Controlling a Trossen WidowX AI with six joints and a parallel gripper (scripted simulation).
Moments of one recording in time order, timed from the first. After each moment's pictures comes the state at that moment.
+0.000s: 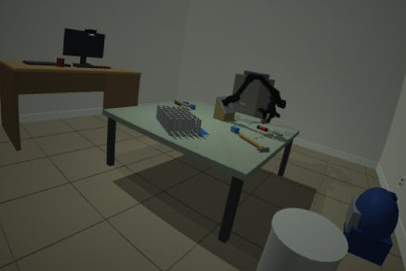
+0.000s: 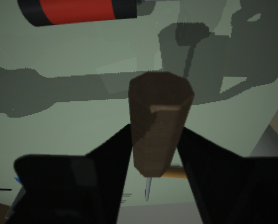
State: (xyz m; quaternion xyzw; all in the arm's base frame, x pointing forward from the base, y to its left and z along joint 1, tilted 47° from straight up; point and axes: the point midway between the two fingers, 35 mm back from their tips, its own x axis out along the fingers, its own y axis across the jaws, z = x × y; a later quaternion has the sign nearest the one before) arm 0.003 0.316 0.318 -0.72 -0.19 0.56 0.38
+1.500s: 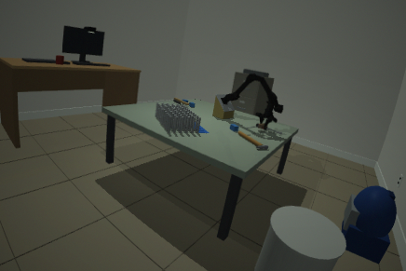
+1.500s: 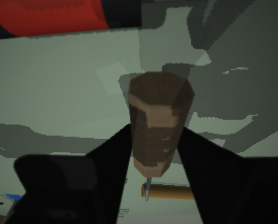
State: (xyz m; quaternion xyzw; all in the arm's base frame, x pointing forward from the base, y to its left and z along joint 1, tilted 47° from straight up) arm 0.003 0.354 0.278 -0.72 -0.19 0.56 0.38
